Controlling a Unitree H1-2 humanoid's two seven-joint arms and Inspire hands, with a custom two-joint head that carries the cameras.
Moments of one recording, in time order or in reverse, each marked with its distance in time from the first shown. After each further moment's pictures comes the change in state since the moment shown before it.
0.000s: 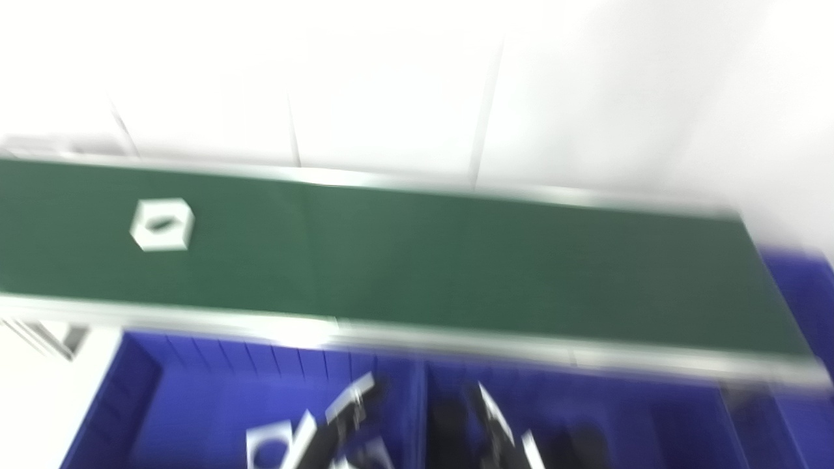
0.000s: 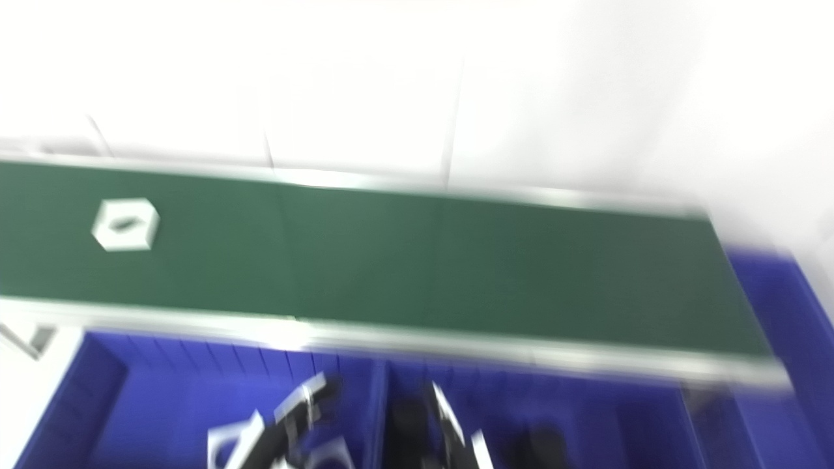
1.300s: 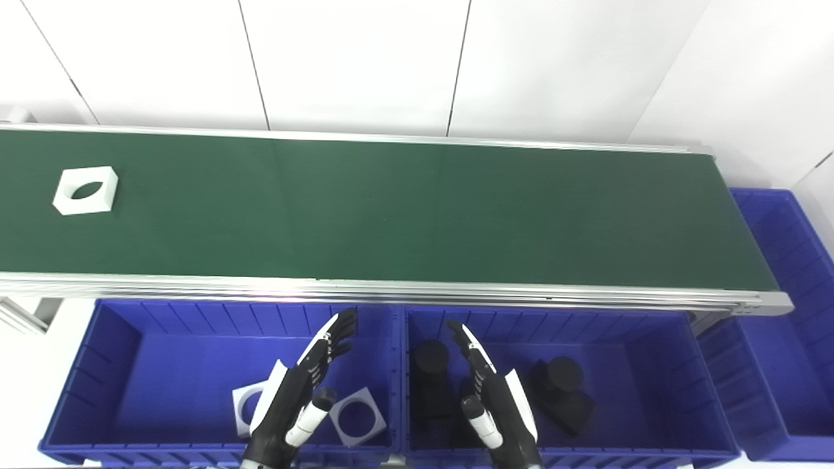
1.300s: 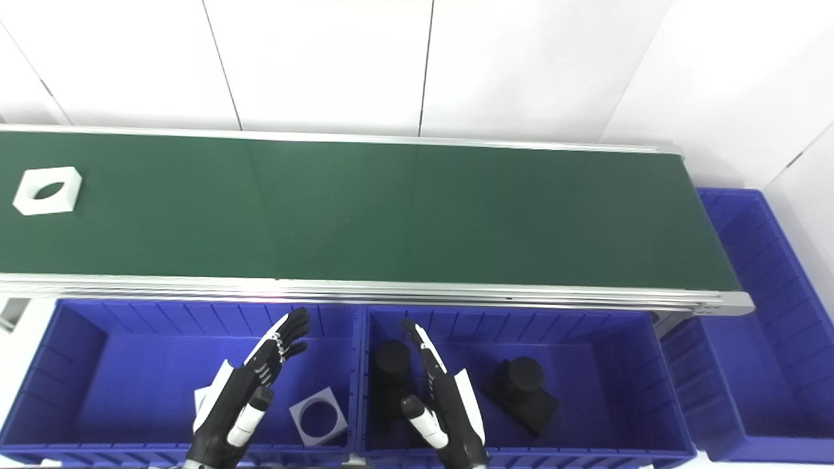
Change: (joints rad) left arm 0.018 0.039 0.012 -0.107 -0.031 0.016 -0.030; right arm 0.035 0.038 -0.013 -0.088 -0.040 0.013 0.008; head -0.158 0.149
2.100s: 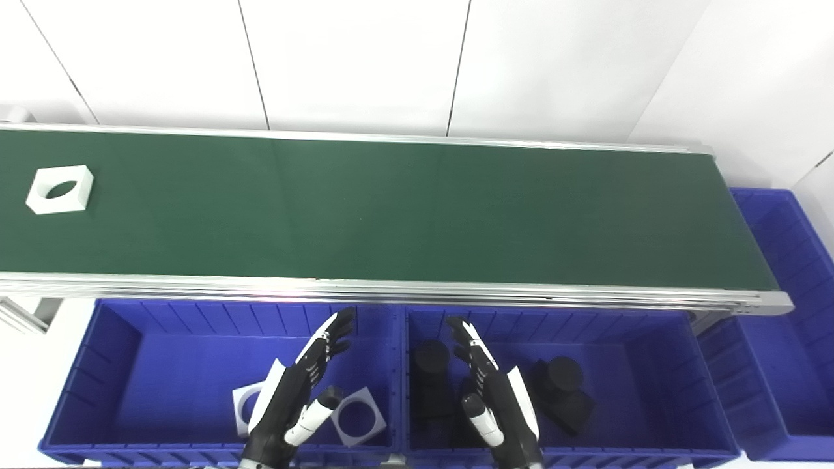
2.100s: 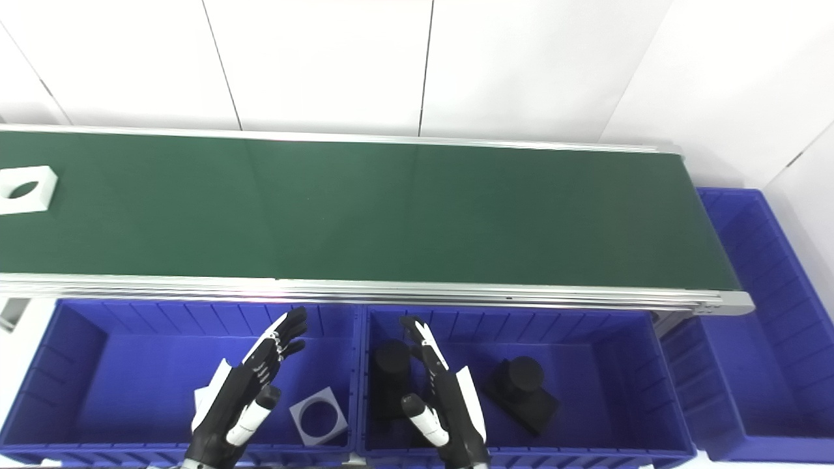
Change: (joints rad) left arm 0.000 0.000 0.006 -0.002 -0.001 0.000 0.000; right arm 0.004 0.006 -0.003 -0.019 -0.011 0.001 -0.008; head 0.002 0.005
